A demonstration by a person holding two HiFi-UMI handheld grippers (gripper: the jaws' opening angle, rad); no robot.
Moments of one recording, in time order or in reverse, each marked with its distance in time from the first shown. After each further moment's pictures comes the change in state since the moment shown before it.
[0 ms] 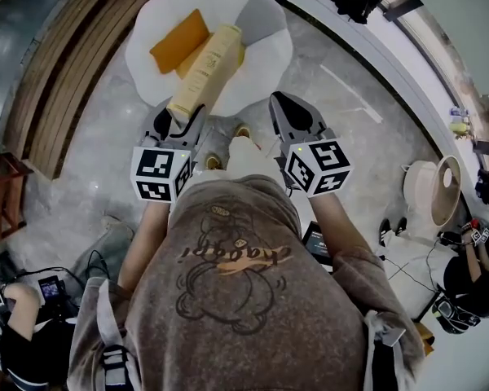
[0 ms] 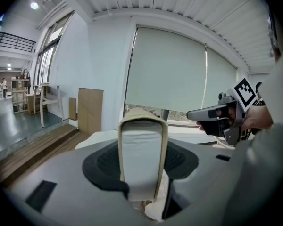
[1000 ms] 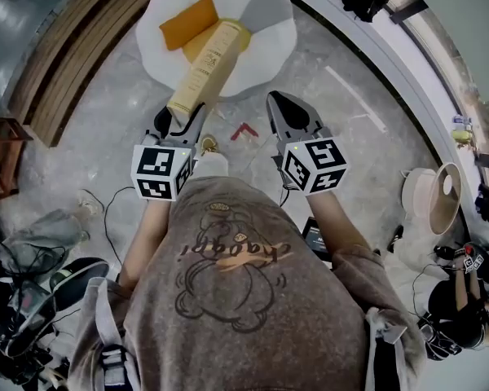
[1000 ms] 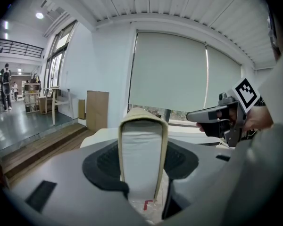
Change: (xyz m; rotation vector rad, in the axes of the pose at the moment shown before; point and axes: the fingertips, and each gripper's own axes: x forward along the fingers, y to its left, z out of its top) left arm -0.075 -0.096 -0.046 -0.016 -0.019 0.109; right arm -0.102 0.025 -0.051 -0.042 0.001 0.103
